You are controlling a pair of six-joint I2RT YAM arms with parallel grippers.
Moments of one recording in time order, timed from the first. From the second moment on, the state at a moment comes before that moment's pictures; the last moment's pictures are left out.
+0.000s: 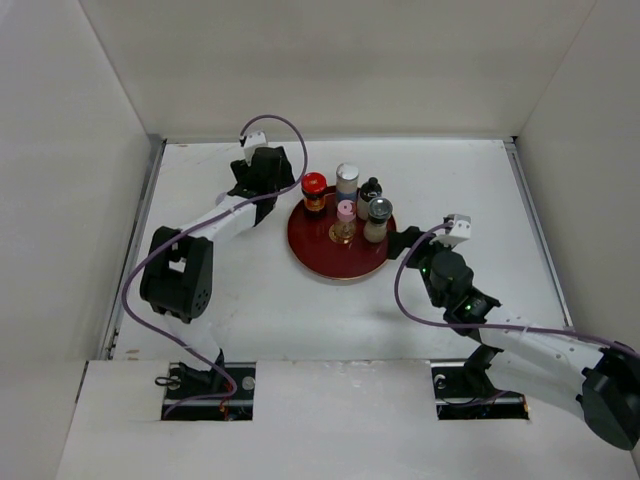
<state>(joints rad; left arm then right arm) -0.37 1.75 1.22 0.05 -0.47 -0.45 0.72 0.93 0.38 0.43 0.58 0.51</state>
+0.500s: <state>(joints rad) -0.34 1.85 1.25 0.02 -0.44 -0.45 0.72 0.94 0.38 0.43 0.56 0.51</state>
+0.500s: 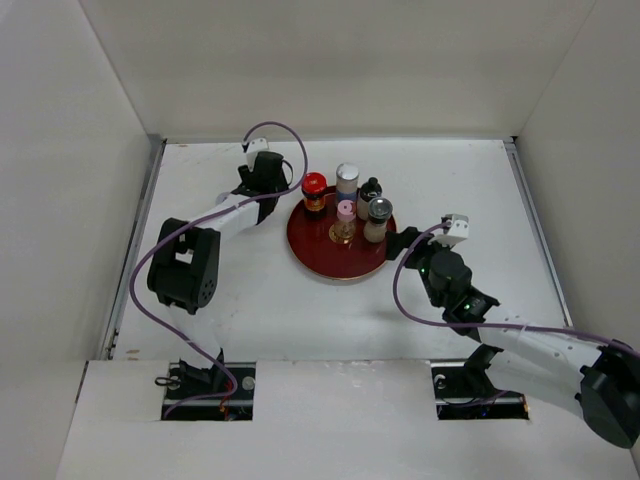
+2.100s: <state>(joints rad) -0.69 1.65 0.98 0.13 -0.54 -0.48 0.72 0.94 0.38 0.43 0.56 0.51</state>
